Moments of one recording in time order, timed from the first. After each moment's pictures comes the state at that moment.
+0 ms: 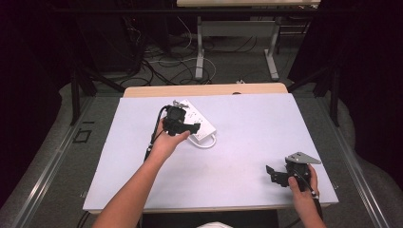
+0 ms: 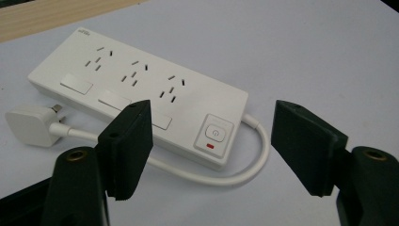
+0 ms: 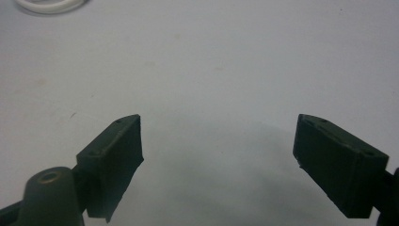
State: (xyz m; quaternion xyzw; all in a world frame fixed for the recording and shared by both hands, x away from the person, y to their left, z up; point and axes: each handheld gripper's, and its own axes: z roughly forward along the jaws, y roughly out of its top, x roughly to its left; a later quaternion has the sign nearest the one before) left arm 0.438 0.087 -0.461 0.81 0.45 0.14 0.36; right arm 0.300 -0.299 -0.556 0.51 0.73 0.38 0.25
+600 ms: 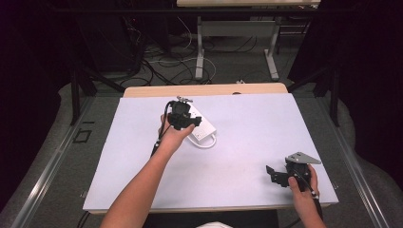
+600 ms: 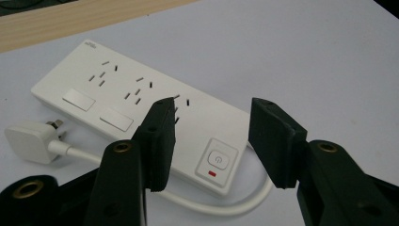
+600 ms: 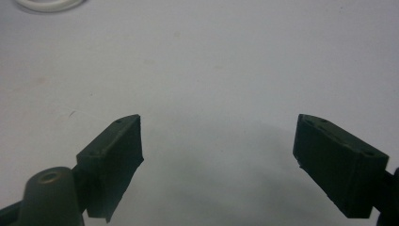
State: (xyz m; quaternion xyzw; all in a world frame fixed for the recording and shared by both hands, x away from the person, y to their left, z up) left arm 0.454 0.070 -0.461 0.79 0.47 0.15 0.36; right arm 0.300 -0.299 -0.556 0.51 0.73 0.38 0.25
